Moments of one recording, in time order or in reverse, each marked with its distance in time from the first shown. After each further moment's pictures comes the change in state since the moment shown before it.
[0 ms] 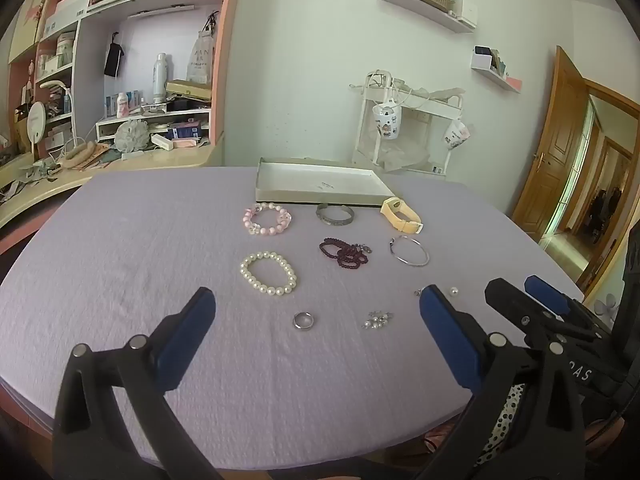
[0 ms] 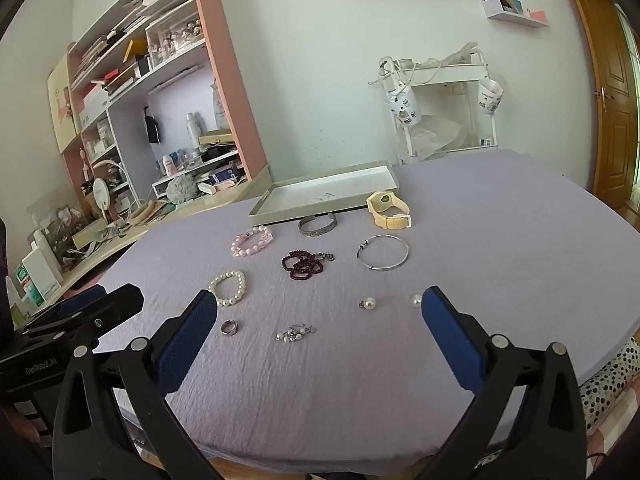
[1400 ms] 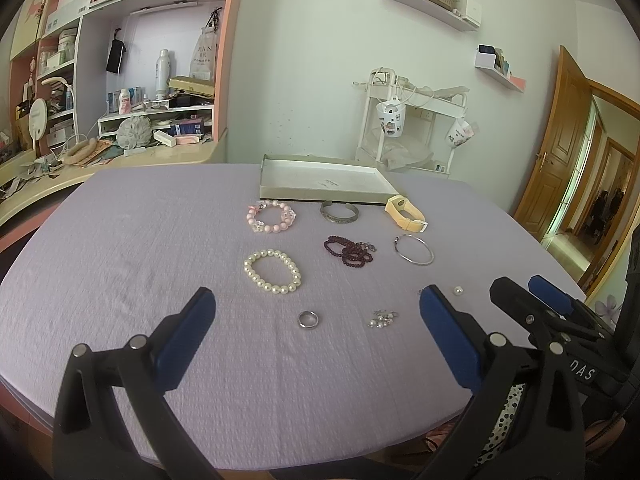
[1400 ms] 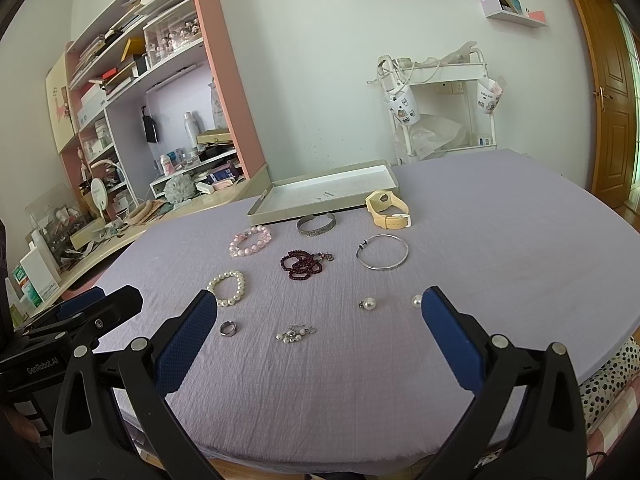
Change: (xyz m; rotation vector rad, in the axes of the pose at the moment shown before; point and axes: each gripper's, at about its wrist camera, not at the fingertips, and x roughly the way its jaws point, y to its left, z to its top) left arm 0.003 0.003 -0.001 -0.009 0.008 0.005; right arm 0.001 0.001 0.001 0.004 0.005 0.002
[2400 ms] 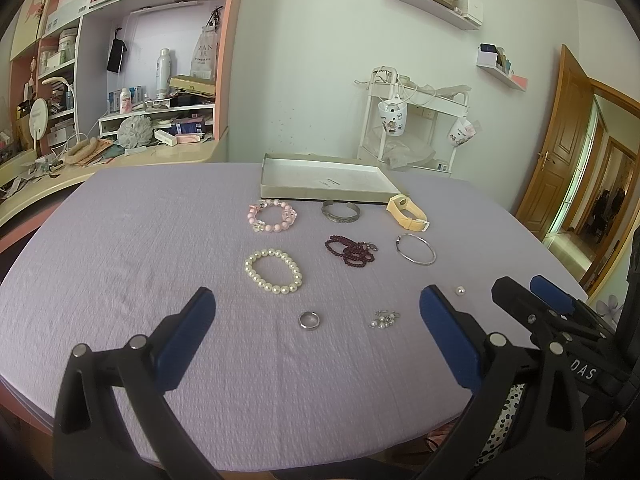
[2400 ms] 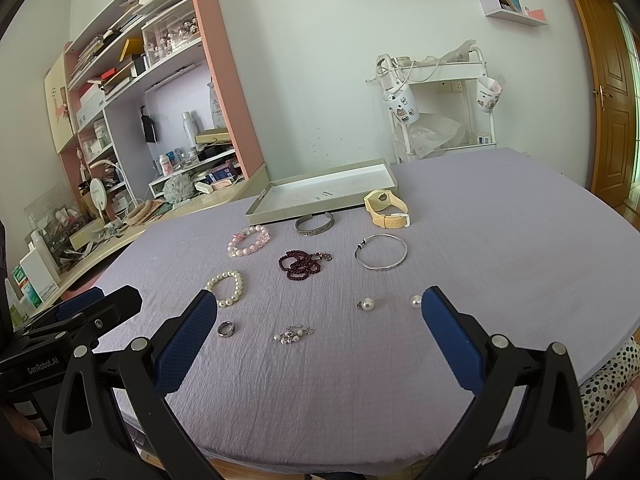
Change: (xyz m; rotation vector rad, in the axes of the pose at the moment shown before) left arm 0.001 0.003 -0.002 0.001 0.005 0.002; right arm 0.000 -0.001 -0.001 0.003 0.001 -0.003
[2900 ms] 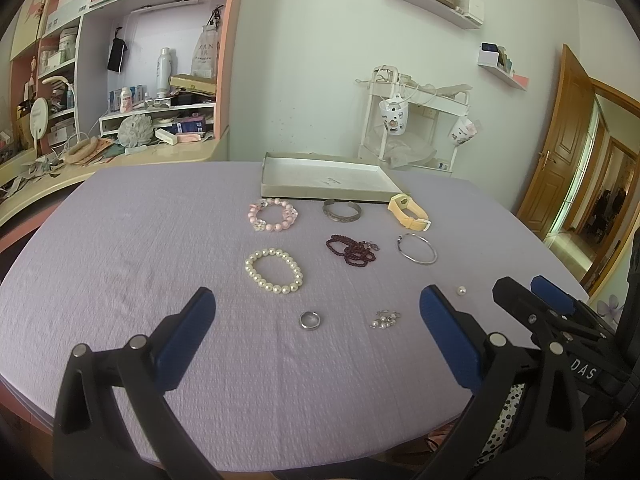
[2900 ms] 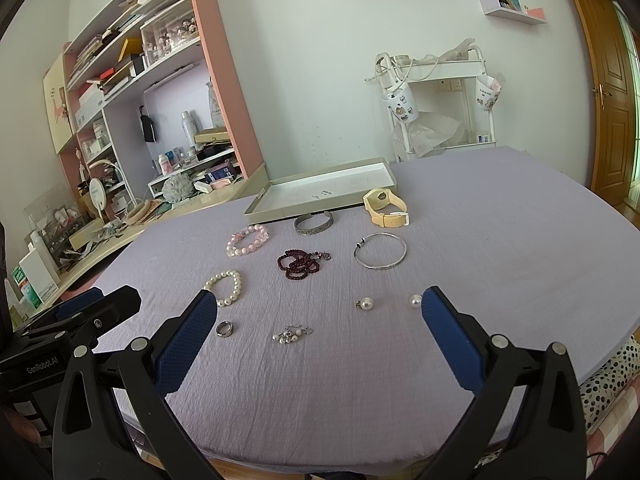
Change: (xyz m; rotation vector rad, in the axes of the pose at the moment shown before) left arm 0.001 0.000 0.000 0.001 0.003 0.001; right arm 0.004 -0.003 -0.003 0.002 0.002 -0.001
